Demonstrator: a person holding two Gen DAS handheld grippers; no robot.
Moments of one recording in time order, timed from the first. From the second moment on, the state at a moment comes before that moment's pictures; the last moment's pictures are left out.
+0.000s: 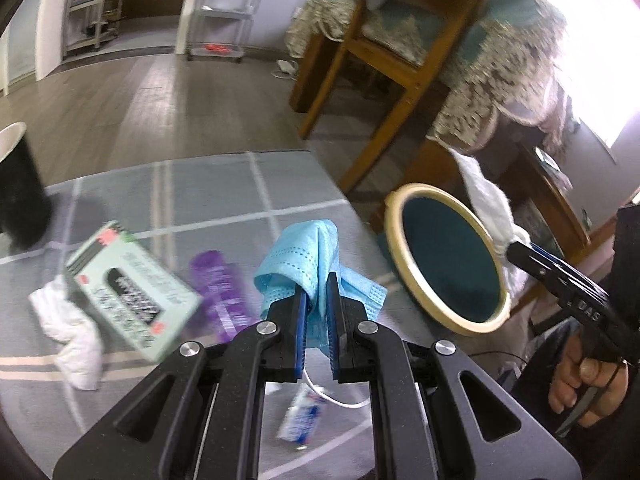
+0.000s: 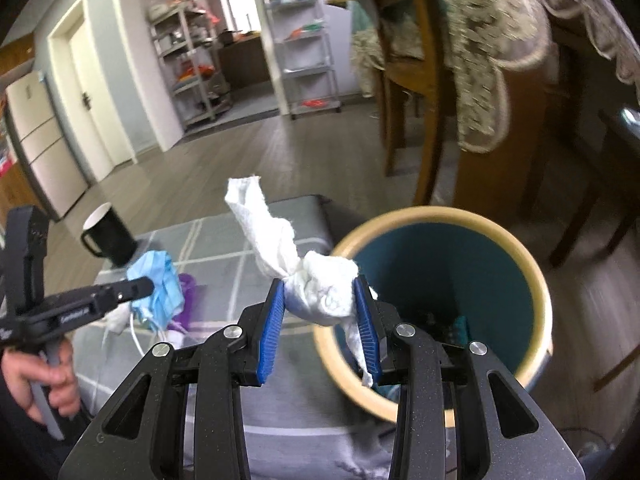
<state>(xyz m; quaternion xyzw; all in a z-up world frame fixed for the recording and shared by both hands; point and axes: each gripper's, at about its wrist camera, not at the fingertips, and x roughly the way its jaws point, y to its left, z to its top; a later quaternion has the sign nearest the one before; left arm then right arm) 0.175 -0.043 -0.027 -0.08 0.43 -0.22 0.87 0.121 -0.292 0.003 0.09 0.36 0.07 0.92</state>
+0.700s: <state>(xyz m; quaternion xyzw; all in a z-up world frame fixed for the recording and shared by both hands) 0.200 -0.217 -0.043 -0.01 0.45 -0.30 0.84 0.110 -0.387 -0.022 0.19 0.38 -0.04 0.91</state>
